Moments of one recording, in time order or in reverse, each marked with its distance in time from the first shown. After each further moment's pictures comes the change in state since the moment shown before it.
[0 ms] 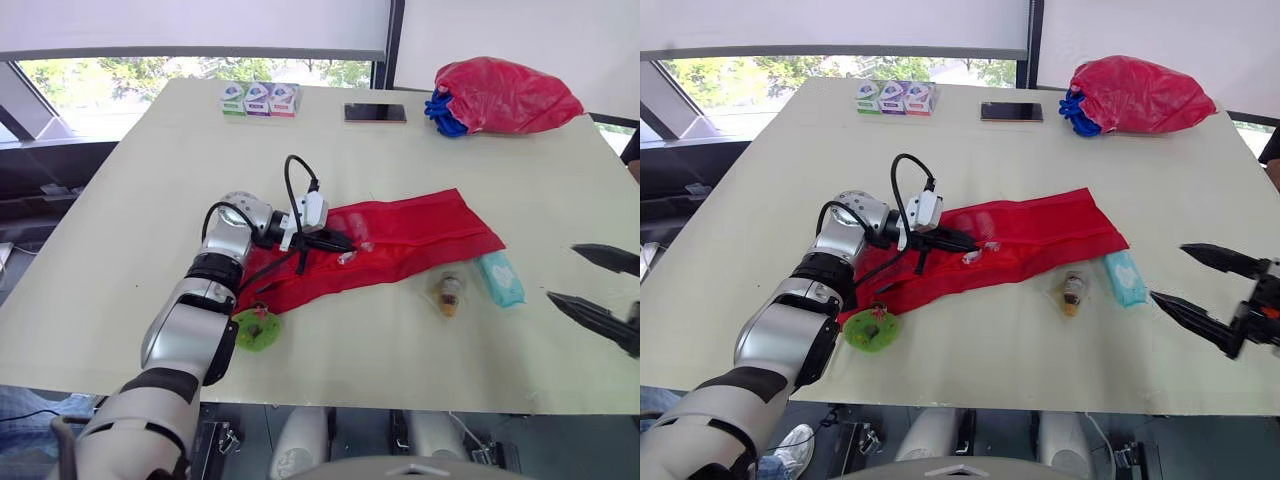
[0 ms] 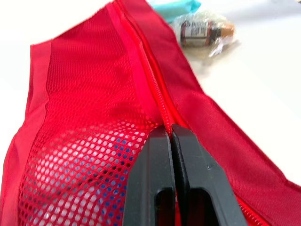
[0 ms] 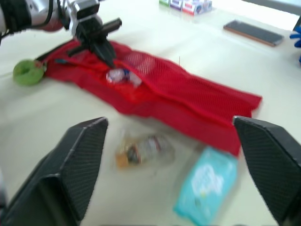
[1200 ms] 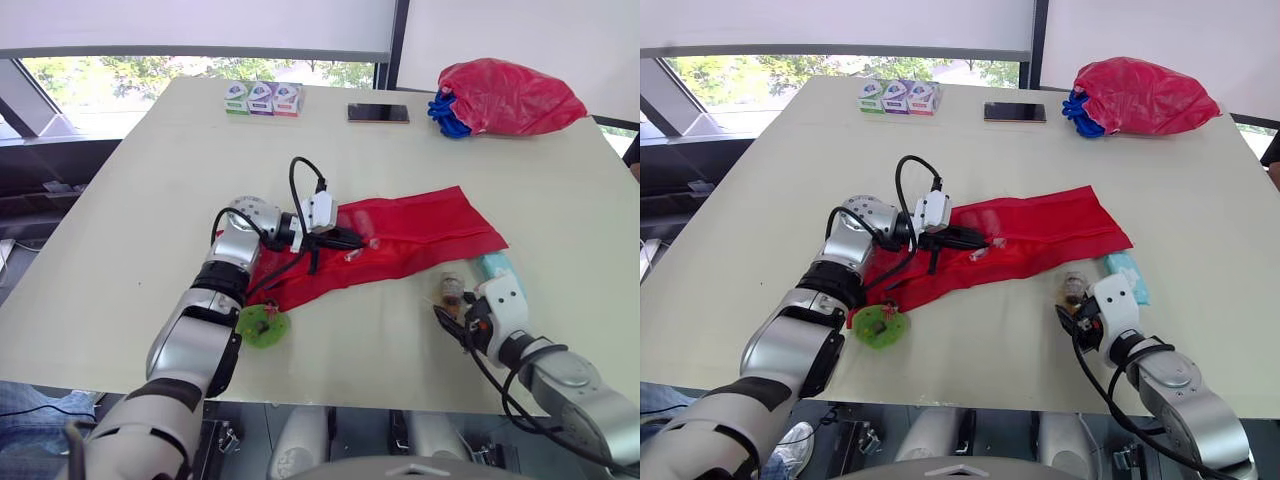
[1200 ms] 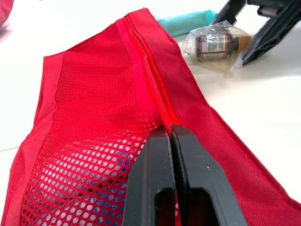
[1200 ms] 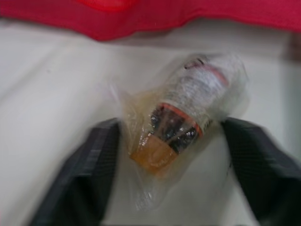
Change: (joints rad) left arm 0.075 -0.032 0.009 -0.180 -0.005 0.095 0.103; right arm -0.160 0.425 0.888 -0.199 -0.504 0.254 -0.913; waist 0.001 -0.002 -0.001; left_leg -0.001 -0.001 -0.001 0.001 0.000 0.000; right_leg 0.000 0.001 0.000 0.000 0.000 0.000
